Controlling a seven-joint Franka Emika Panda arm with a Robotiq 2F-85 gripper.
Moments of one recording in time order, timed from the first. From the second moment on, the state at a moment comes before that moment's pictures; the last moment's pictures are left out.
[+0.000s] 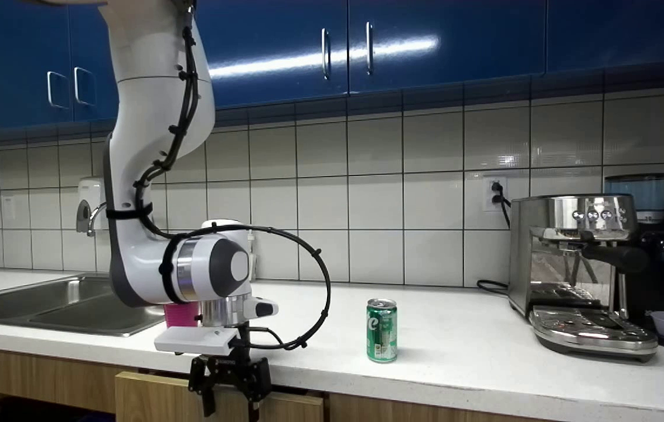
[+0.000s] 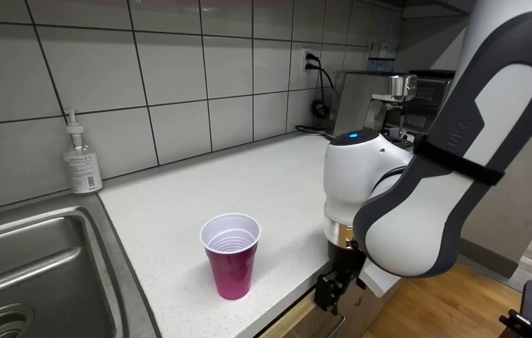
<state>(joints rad) 0.16 0.46 -0.08 -2.45 -0.12 2.81 0.25</state>
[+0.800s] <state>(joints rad) 0.19 0.51 -0.13 -2.42 -0.19 2.89 0.20</state>
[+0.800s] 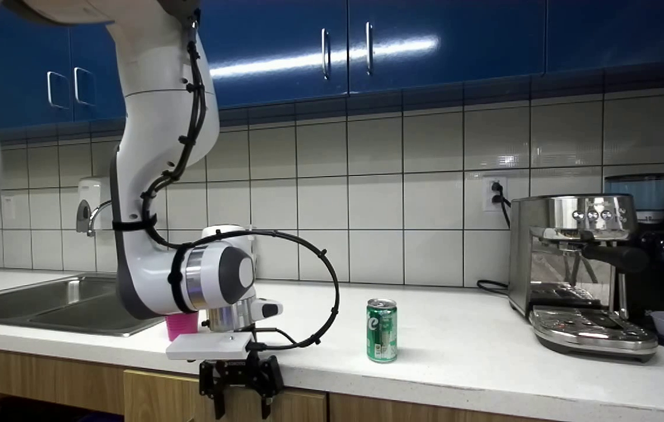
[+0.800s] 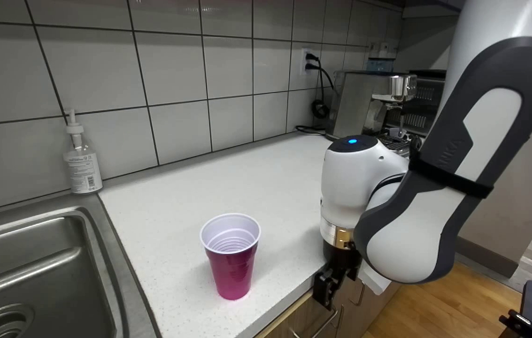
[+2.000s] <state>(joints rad) 0.32 0.31 -0.29 -2.73 -0.17 3.14 0.17</state>
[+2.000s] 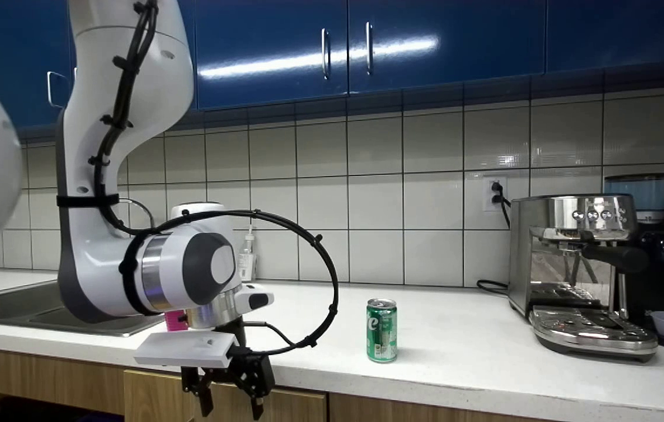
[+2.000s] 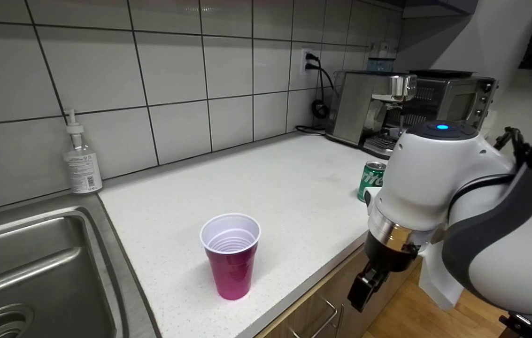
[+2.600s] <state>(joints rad) 0.52 0.16 -0.47 -2.77 -0.17 3.07 0.26</state>
